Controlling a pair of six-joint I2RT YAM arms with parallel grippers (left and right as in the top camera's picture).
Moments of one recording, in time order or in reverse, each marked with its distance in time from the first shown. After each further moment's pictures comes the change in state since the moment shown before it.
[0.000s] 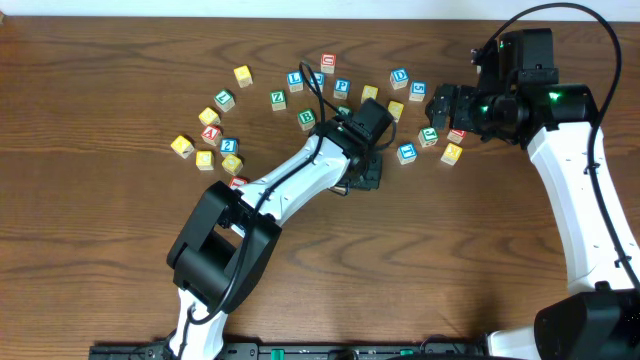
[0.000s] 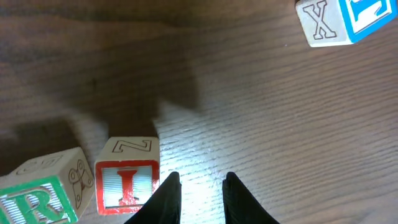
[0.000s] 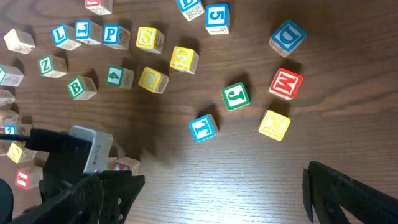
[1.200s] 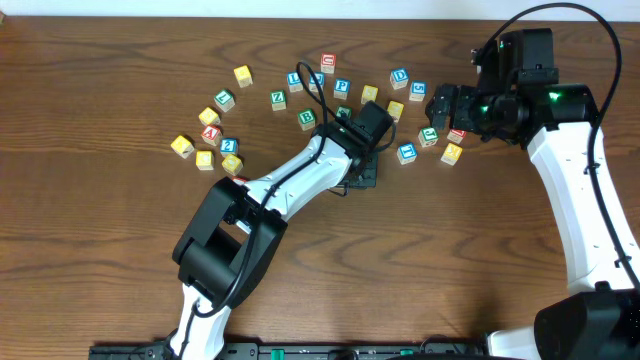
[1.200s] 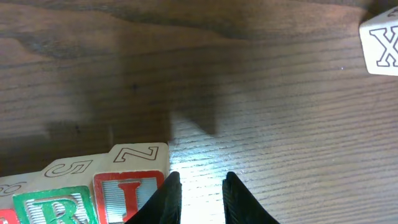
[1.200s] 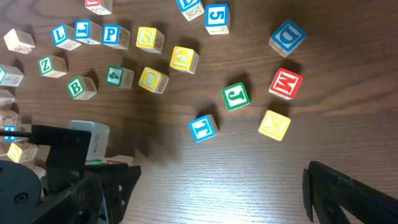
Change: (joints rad) left arm 0.000 0.031 -0.001 0.002 -0.100 -0.090; right arm 0.000 0.000 0.000 0.000 0.000 0.000
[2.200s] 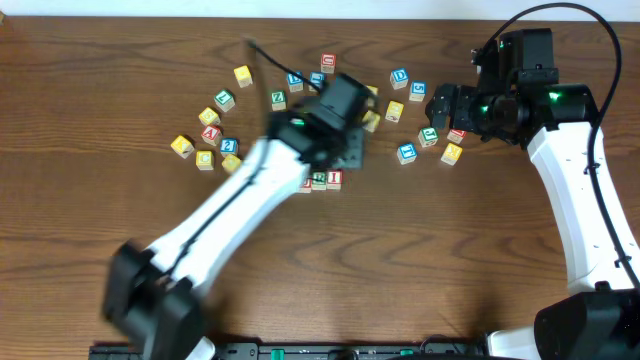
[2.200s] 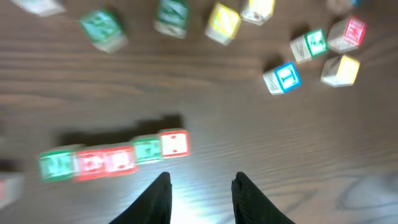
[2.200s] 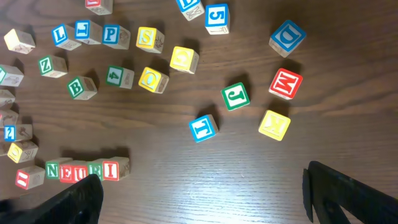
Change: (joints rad) left arm 0.079 -0.373 0.026 -0.162 -0.013 0.092; right arm 0.000 0.000 0.000 0.000 0.000 0.000
